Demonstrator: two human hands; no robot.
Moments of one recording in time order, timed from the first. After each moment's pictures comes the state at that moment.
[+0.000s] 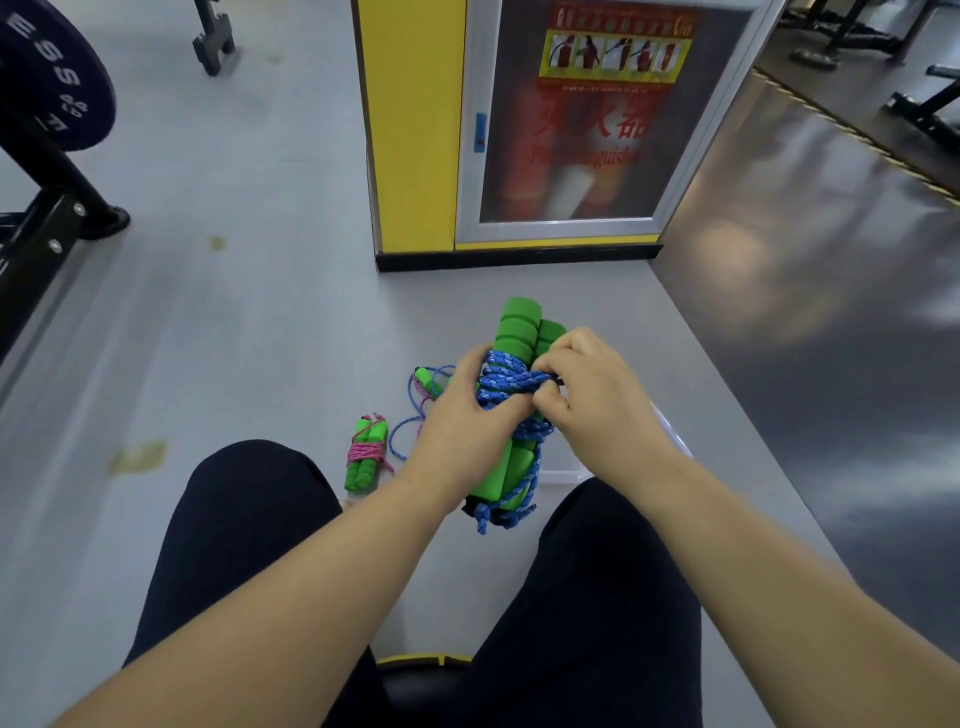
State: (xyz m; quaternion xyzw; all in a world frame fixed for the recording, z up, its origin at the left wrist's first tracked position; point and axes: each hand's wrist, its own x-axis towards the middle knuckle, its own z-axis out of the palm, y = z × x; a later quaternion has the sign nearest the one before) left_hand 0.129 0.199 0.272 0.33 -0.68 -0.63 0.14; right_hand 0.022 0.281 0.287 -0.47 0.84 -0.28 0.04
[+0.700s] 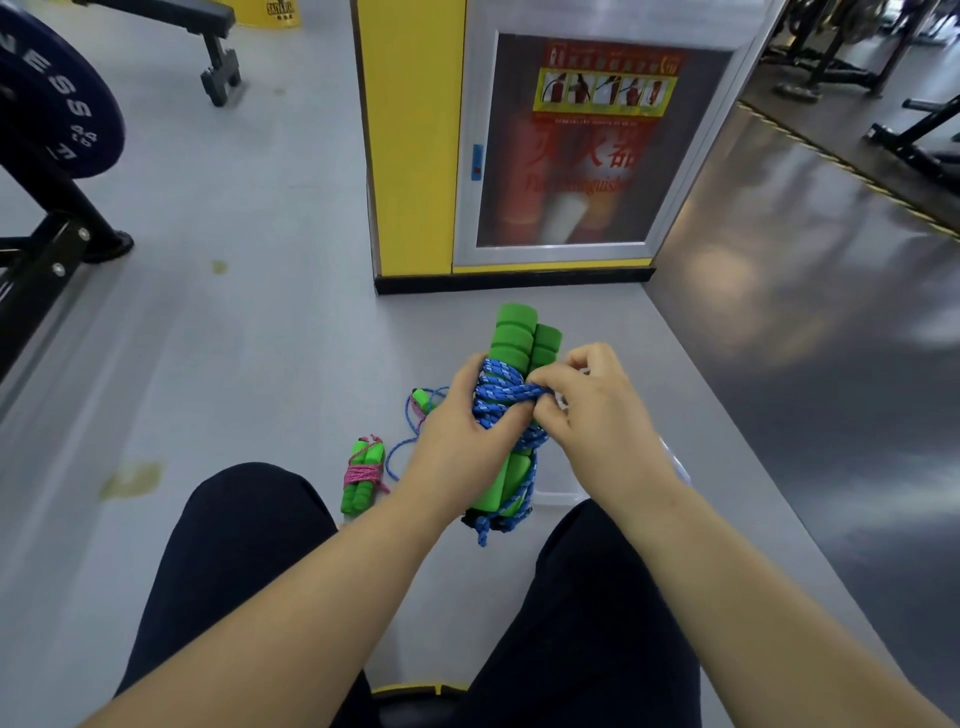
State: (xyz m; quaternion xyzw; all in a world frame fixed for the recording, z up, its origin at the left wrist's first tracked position) left_hand 0.129 0.198 0.280 0.30 -0.72 -0.59 0.19; right_hand 0.032 0.285 0.299 -0.43 0.85 -0.30 0.04
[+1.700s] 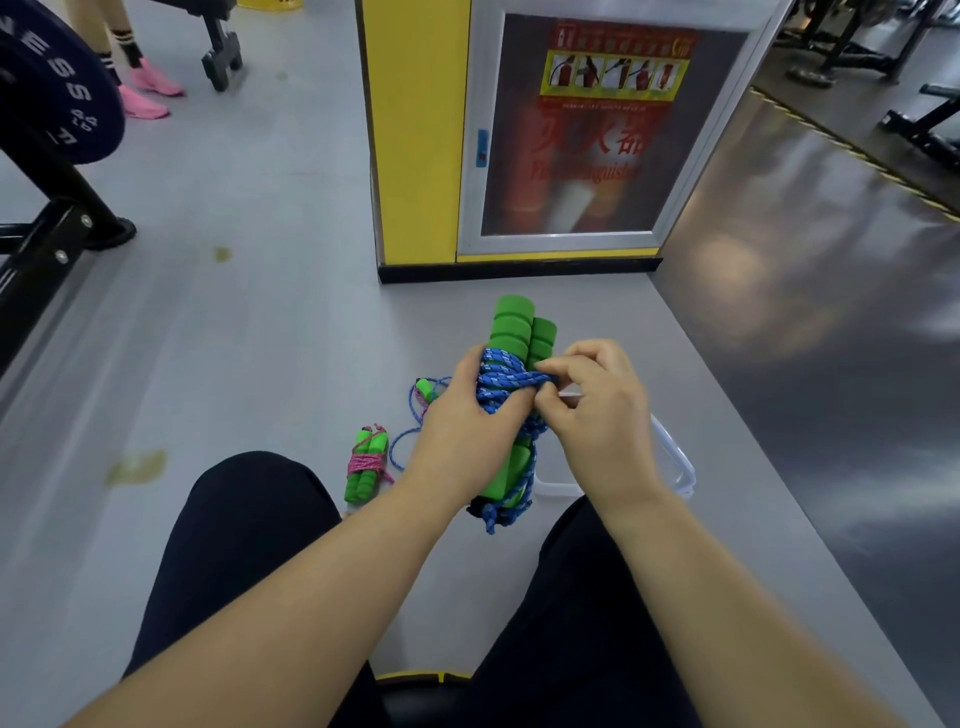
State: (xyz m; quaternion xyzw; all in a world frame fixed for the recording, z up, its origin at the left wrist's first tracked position) left_hand 0.124 0.196 0.277 0.33 -0.72 -0.58 0.19; right_hand 0.031 0.279 0.270 -0.40 0.79 -0.46 -0.05
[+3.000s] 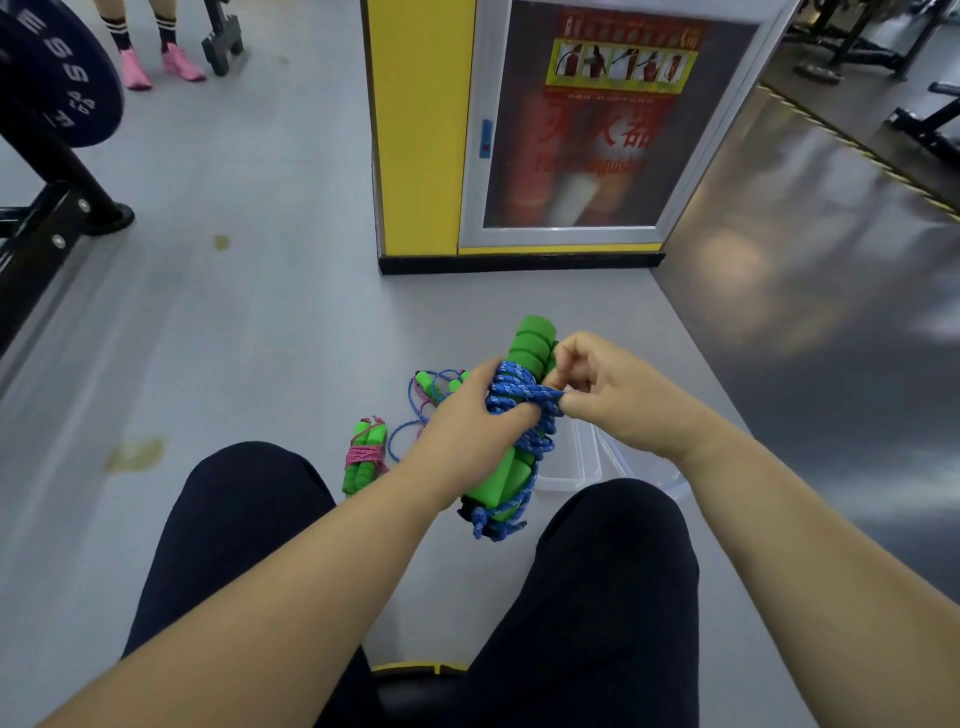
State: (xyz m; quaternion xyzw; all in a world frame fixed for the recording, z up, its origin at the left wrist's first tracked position) left_hand 0.125 0.188 0.270 0.31 -0.73 -0.60 0.09; right_hand -0.013 0.286 0.297 -0.44 0.73 -0.39 0.35
